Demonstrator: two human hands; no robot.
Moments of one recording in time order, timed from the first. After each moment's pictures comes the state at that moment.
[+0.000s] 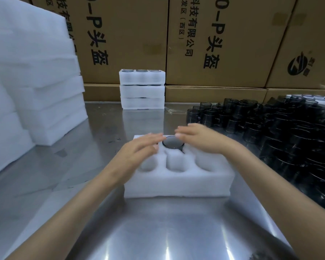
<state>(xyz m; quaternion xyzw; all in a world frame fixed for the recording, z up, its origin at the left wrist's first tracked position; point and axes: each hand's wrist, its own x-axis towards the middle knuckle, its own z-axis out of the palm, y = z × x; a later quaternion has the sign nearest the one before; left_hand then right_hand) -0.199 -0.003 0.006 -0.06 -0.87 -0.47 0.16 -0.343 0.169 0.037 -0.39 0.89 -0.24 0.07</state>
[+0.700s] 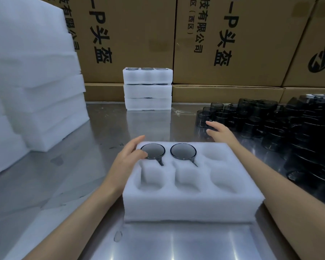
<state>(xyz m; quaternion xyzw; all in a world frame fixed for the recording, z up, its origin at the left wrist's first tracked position) -0.231 -0.032 -0.027 0.13 -0.72 -0.65 0.20 -0.477 0.163 -0.029 -0.21 0.88 -0.43 -0.01</state>
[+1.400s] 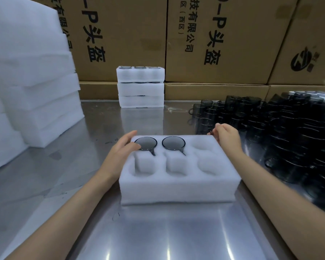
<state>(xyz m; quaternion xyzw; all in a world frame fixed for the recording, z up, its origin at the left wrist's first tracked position) -0.224 -0.030 -0.019 0.14 -0.74 -0.63 0.20 -0.418 0.195 -0.030 -0.09 0.76 -0.64 -0.09</state>
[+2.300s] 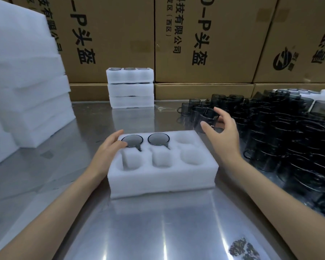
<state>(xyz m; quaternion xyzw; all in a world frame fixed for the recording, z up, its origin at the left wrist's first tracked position) -0.218 -0.026 -0.020 0.16 -0.74 -0.61 0.23 -0.358 0.227 -0.008 -0.18 0.77 -0.57 -0.23</state>
